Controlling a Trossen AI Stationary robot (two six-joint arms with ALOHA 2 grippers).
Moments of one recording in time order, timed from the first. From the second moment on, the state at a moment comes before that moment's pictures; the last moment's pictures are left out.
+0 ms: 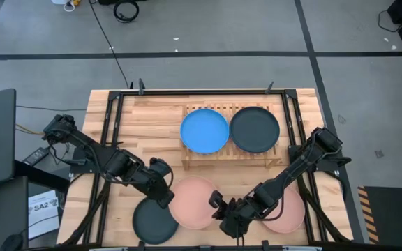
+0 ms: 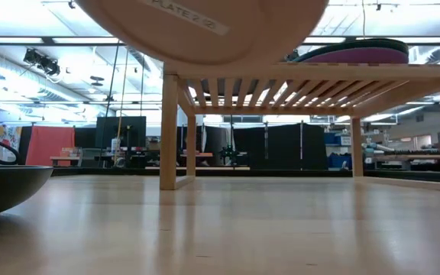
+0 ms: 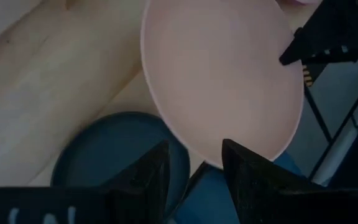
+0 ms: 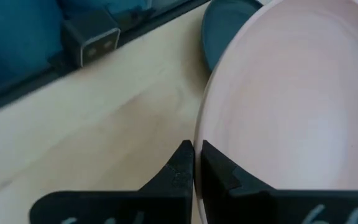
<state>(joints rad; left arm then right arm) -0.53 1.48 1.43 -0.95 -0.11 -1.36 0.66 1.86 1.43 -0.44 0.30 -0.44</state>
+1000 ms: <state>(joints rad) -0.49 1.48 1.43 -1.02 -0.08 -1.43 0.64 1.86 1.43 -0.37 0.46 -0.71</state>
